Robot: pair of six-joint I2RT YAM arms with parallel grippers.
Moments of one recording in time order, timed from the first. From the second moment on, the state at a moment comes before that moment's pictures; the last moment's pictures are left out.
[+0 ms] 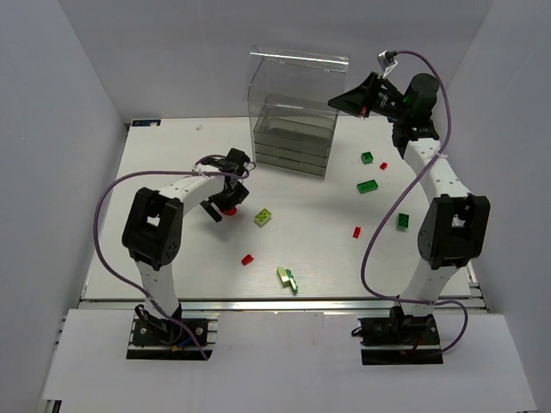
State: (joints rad) left arm -0.45 1.90 1.38 -0.84 -0.38 -1.20; right arm 0.08 1.81 1.61 0.41 -1.07 1.01
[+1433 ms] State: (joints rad) left arm -0.44 2.06 1.33 0.86 0.20 -1.18; right arm 0.08 1.79 1.58 0.35 -1.08 0.91
